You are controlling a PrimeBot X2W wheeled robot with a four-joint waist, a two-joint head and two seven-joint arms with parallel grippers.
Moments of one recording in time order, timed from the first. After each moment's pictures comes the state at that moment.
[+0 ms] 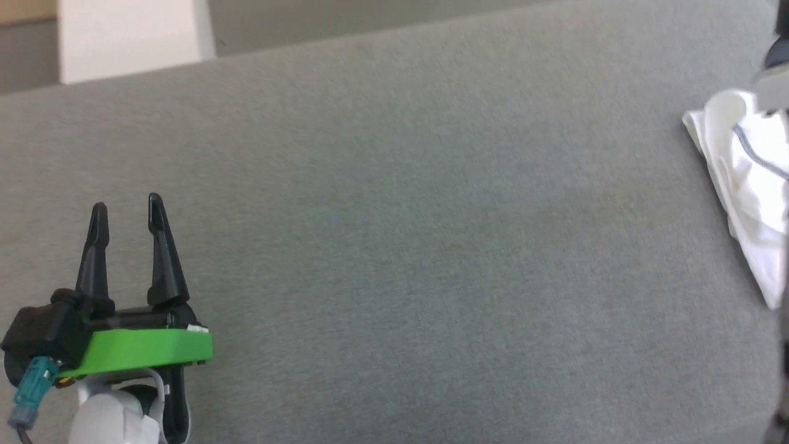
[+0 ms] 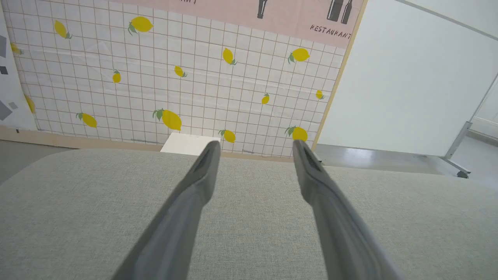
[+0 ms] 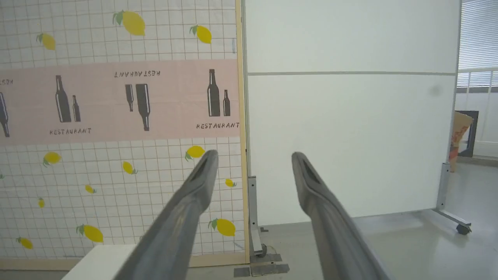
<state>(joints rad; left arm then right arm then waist) -0.08 0.11 0.10 -0.17 -0.28 -0.02 -0.22 -0.75 -0.26 -0.10 0.17 0.35 0.13 -0.08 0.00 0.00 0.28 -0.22</state>
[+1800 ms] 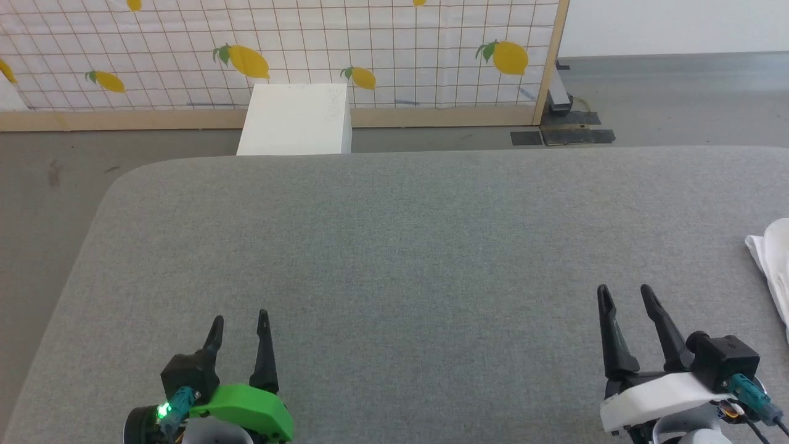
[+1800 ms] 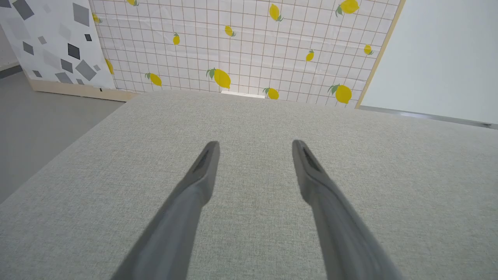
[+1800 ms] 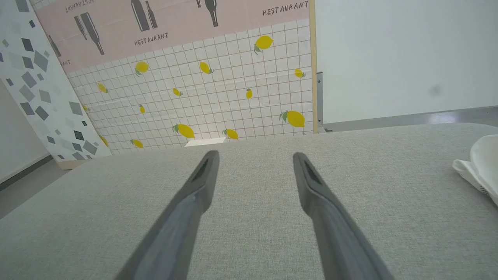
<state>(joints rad) -0.02 0.07 -0.08 0.25 -0.22 0.05 -0.24 -0.01 -0.05 -0.02 0.20 0.21 0.13 -0.26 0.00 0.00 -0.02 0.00</state>
